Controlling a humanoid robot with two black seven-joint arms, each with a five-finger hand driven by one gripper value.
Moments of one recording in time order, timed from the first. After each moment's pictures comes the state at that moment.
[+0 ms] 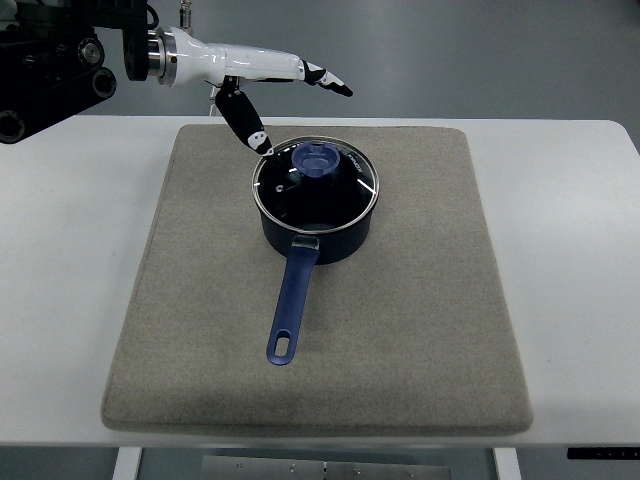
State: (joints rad) left arm -1.49 0.52 0.05 -0.96 1.17 -0.32 -0.53; right arm 0.04 0.00 -0.06 0.20 -0.02 -0.01 0.06
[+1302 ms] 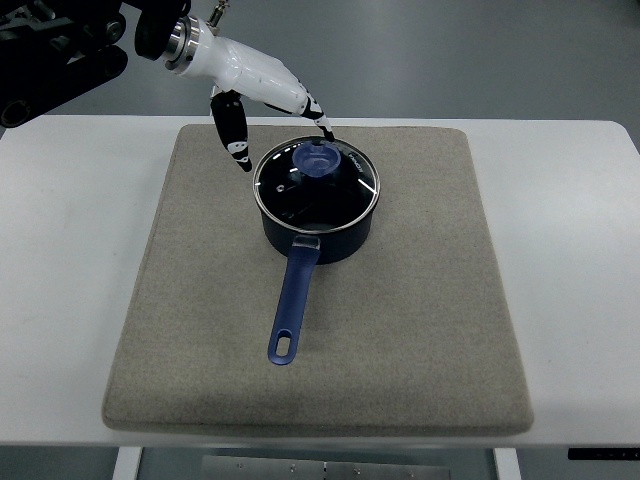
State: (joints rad) left arm -1.61 0.46 0.04 -0.96 1.63 -0.49 -0.61; right arm 0.04 0.00 -0.06 0.20 -0.02 -0.01 0.06
